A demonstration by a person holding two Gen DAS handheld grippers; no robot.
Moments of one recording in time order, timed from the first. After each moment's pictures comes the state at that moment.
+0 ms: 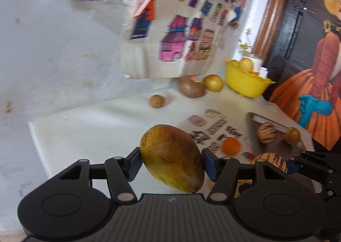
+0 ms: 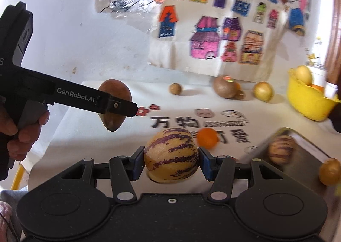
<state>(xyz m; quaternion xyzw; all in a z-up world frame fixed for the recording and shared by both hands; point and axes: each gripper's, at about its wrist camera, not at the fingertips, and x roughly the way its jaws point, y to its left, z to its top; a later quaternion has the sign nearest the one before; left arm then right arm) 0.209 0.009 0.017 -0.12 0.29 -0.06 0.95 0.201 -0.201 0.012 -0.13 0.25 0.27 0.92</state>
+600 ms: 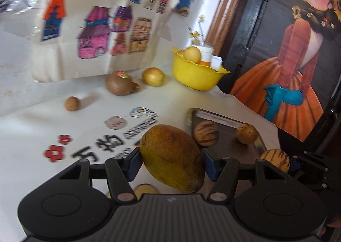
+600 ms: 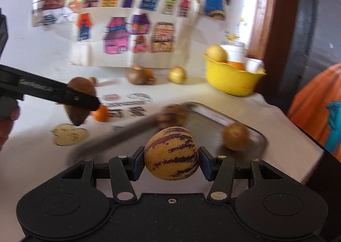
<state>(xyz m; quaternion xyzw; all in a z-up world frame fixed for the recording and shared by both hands) 0.242 -0.100 0.025 -0.11 0.30 -0.14 0.94 0.199 -0.341 0.015 -0.11 0.25 0.13 0.95</state>
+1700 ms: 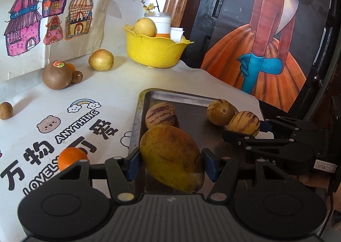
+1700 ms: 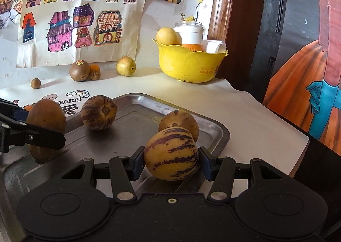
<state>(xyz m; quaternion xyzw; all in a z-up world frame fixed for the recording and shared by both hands) 0.285 -0.171 -0.003 -0.06 0.32 -0.23 0.92 0.267 -0.398 -0.020 -0.08 0.25 0.06 0.96</state>
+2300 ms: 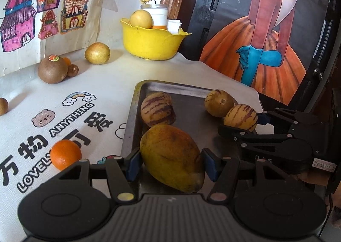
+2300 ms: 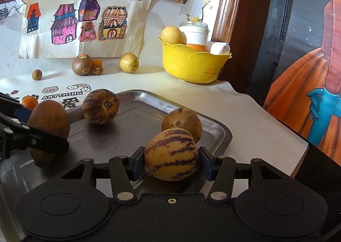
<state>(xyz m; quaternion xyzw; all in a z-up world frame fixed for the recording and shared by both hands) 0.284 -0.179 -0.007 -0.05 0.34 -0.23 0.91 0.266 -0.392 -0.026 -0.10 0.25 0.06 0.96</state>
